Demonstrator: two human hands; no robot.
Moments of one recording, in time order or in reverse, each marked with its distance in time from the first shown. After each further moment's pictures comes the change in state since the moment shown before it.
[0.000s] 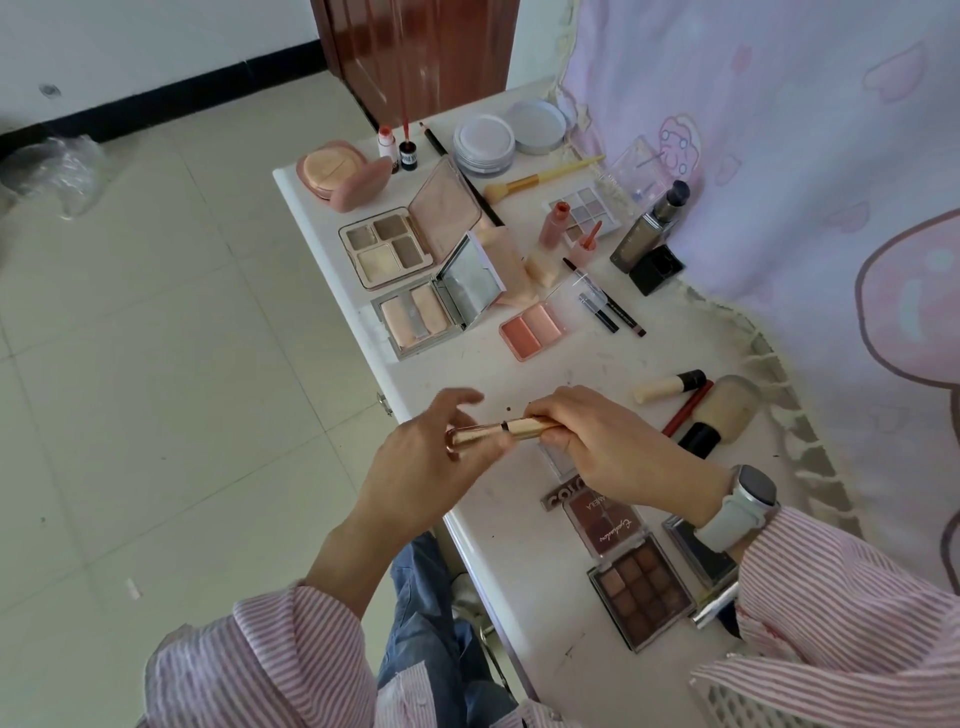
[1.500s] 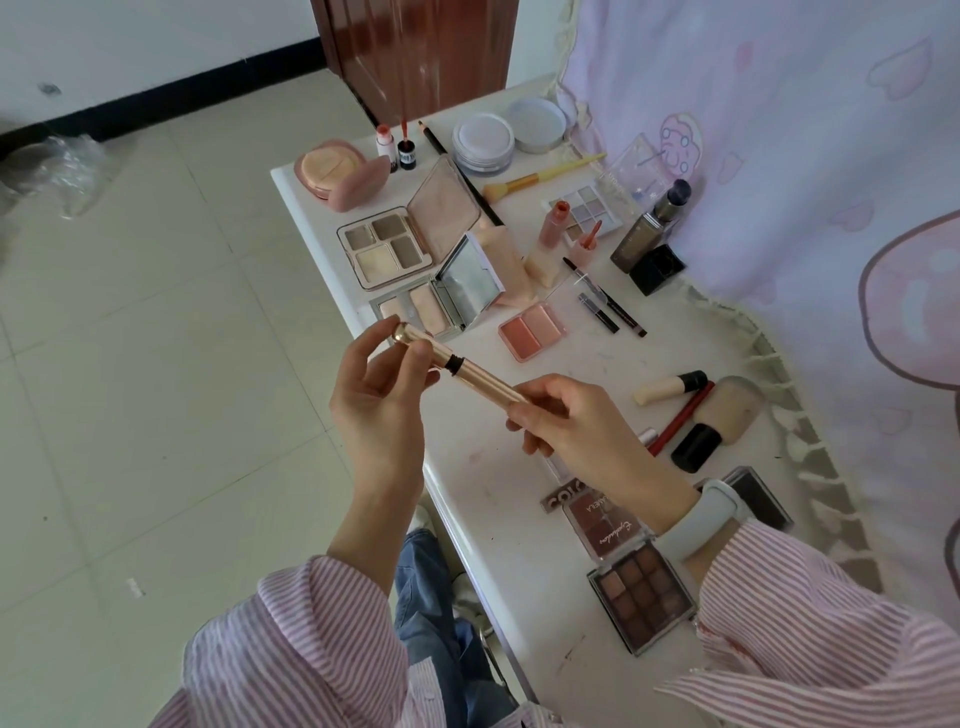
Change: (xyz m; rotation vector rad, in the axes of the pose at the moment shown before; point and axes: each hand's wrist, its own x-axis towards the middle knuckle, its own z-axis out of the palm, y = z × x) left_hand 0.027 0.024 -0.005 -0.995 0.684 -0.175; right_hand 0.015 -0.024 0.009 0.718 0.167 0.276
